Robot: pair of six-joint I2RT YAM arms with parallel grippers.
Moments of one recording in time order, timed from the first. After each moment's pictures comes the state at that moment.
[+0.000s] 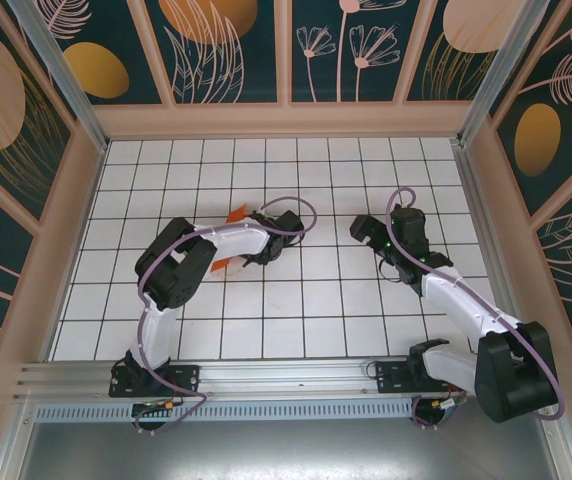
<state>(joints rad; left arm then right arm) -0.77 2.06 1.34 -0.75 -0.64 -0.50 0.29 1.14 0.58 -0.11 -0.05 0.74</state>
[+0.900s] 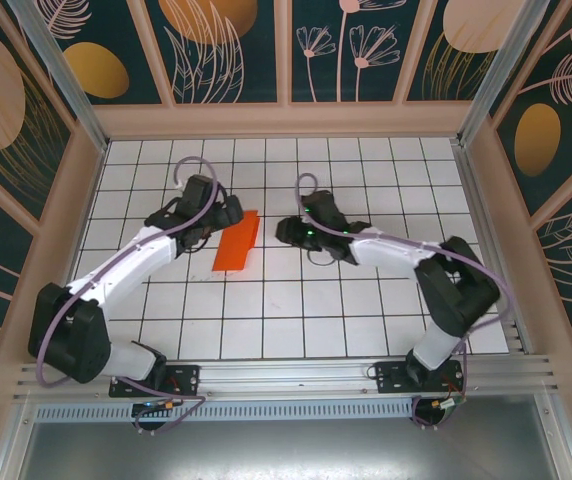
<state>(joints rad) -0.43 1.38 1.00 -0.48 -0.22 -0.72 0.74 1.72 1.03 -0.02 -0.18 0.81</state>
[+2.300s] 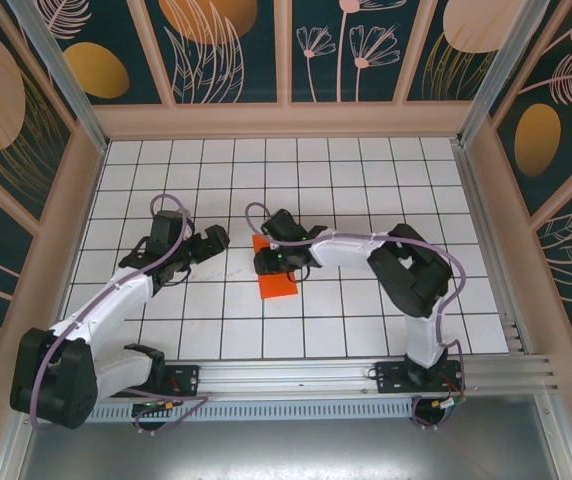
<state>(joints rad) -0.29 1.17 0.63 -0.25 0.16 -0.72 0.86 1.91 1.16 -0.25 -0.19 0.60</state>
